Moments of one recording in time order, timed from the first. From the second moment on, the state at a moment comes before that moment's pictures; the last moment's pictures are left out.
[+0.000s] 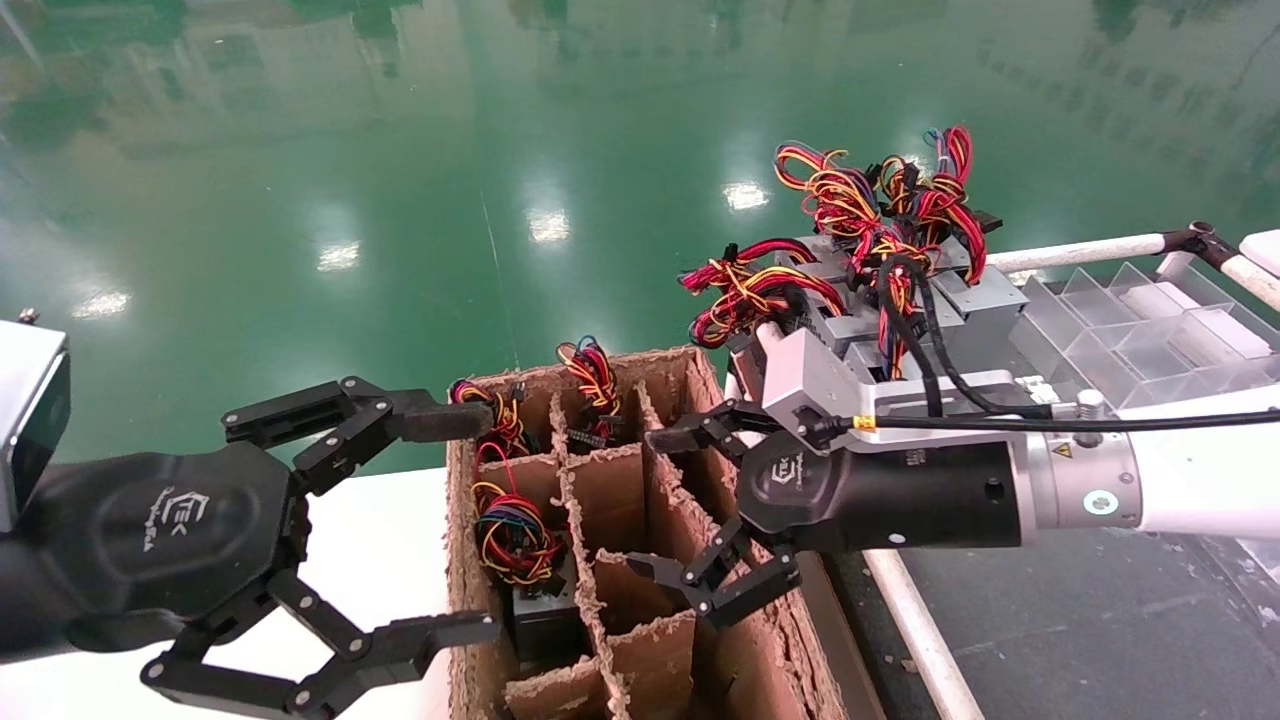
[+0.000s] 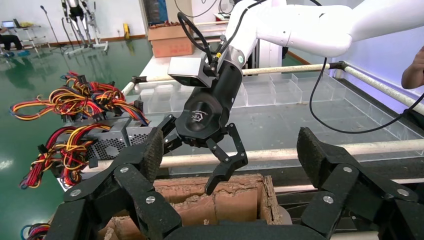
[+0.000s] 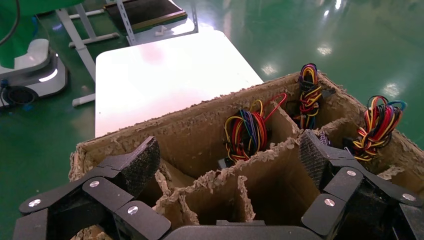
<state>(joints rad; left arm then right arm) -1.10 0.58 0.36 -1.27 0.67 1.46 -0.14 1.41 -0.96 -0.56 0.93 -1.18 -1.45 0.23</state>
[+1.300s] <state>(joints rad) -1.10 0.58 0.36 -1.27 0.67 1.46 -0.14 1.59 -1.37 -0.81 0.51 -1.39 -1.26 0.12</state>
